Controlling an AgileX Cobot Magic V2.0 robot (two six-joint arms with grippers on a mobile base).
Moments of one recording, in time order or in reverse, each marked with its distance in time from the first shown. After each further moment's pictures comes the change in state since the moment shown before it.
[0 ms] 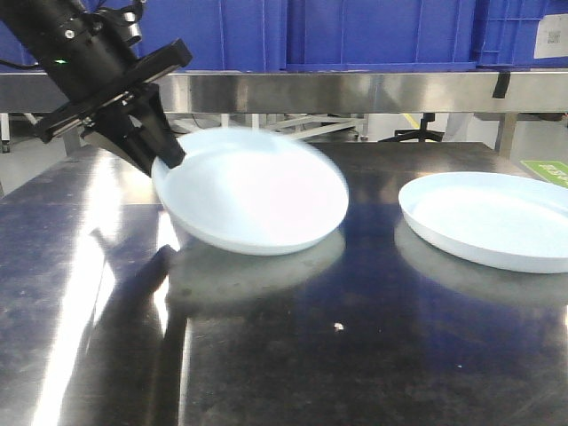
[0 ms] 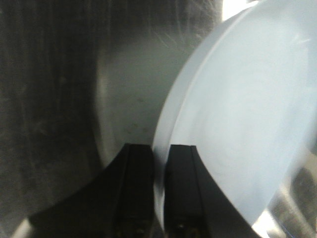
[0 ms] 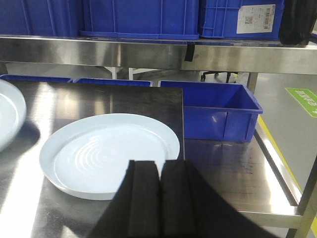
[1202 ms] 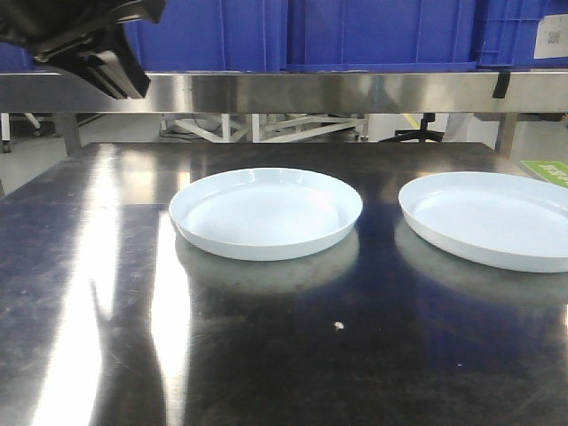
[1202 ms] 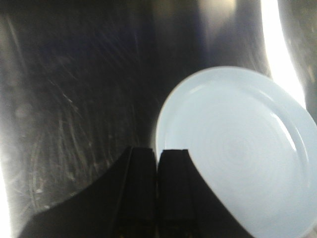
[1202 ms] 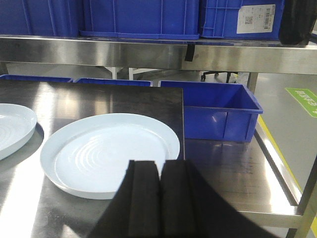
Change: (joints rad) left arm -0.127 -0.419 0.428 0.274 -0.587 0.000; right arm 0.000 0.000 0.000 0.000 0.000 0.000
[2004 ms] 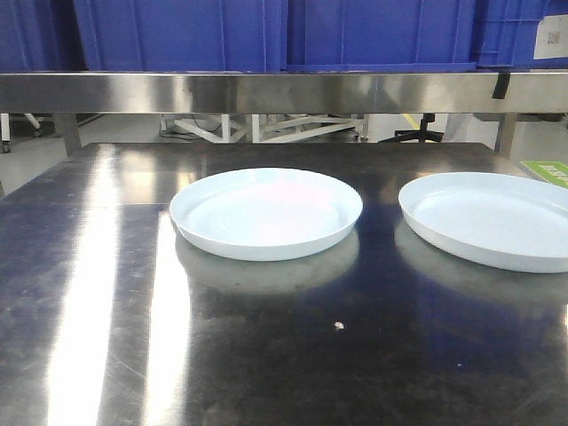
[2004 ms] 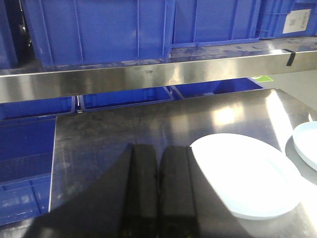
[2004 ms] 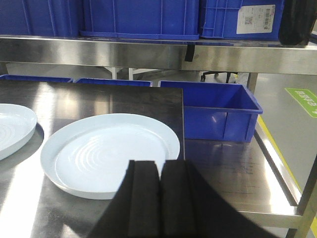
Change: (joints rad) left arm 0.021 -0.950 0.695 0.000 -0.357 0.098; right arm 0.000 0.000 0.000 0.000 0.000 0.000
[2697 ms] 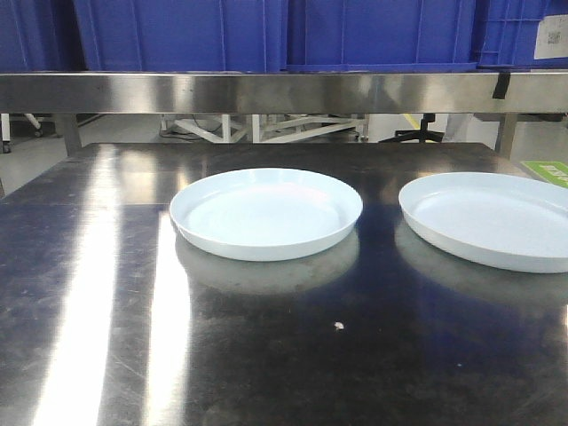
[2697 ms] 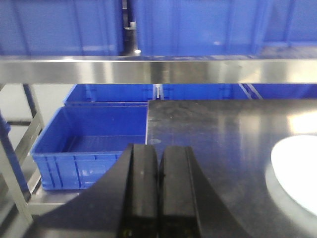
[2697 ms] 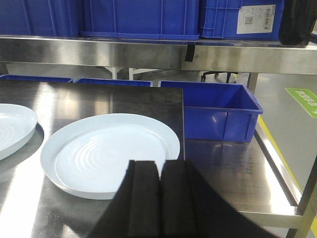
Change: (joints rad) left arm 0.359 -0.199 0.029 0.001 0.193 0.004; right arm 0.000 0.000 0.000 0.000 0.000 0.000
